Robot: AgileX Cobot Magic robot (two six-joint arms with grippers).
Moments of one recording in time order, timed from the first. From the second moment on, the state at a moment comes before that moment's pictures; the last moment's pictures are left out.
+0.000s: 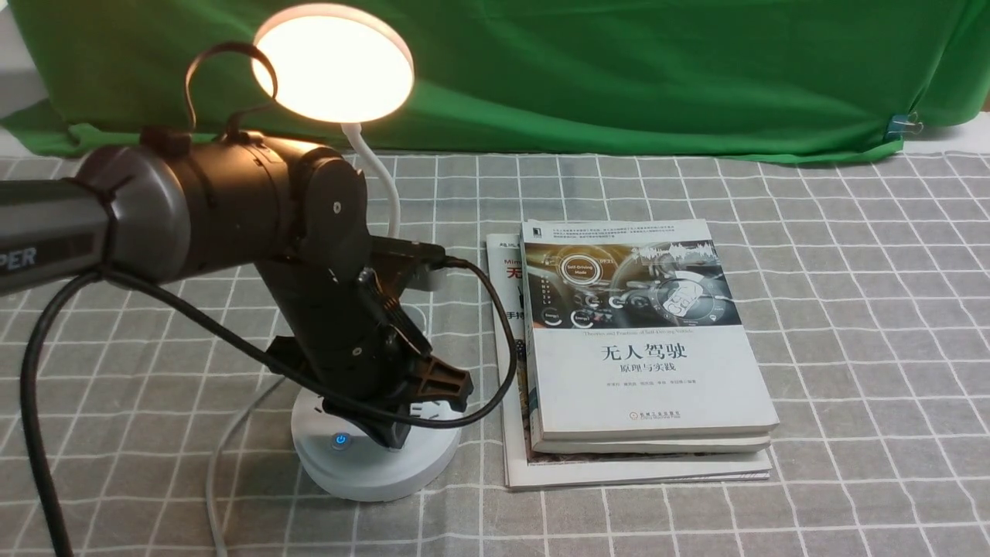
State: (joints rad) right arm 0.12 -0.01 0.01 0.04 0.21 -0.02; left arm -0.46 1.80 -1.20 -0.21 0.93 0.03
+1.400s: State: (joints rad) right arm 0.12 -0.01 0.01 0.04 0.21 -0.02; left arm -0.46 1.81 -1.21 -0.19 0.95 0.03
